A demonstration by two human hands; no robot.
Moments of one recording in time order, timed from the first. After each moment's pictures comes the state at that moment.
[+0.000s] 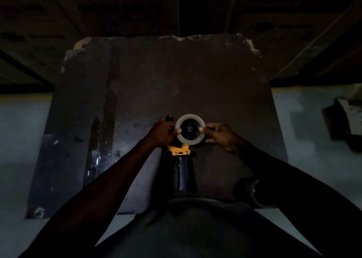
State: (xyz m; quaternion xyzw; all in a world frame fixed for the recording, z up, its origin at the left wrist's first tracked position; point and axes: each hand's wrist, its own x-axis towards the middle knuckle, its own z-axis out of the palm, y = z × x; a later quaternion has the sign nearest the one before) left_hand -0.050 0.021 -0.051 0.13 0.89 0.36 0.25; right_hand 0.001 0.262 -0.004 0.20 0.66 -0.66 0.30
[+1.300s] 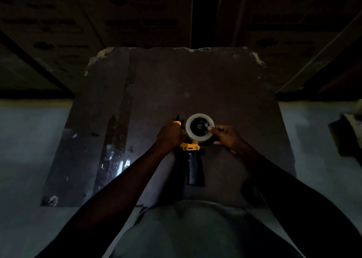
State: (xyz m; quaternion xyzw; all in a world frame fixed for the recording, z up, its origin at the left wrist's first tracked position) left_hand -0.011 0.025 -0.004 0.08 0.95 0.21 0.20; right_hand 0.020 0.247 -0.010 0.23 0.72 -0.62 0.22
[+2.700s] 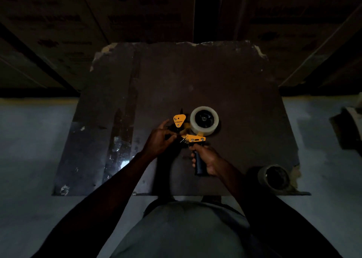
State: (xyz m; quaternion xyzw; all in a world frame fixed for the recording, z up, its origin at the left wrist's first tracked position) left_hand 0.037 -0.052 -0.031 0.14 0.90 0.39 0.12; right_hand 0.102 0.148 -0.021 0.36 0.54 -0.69 0.32
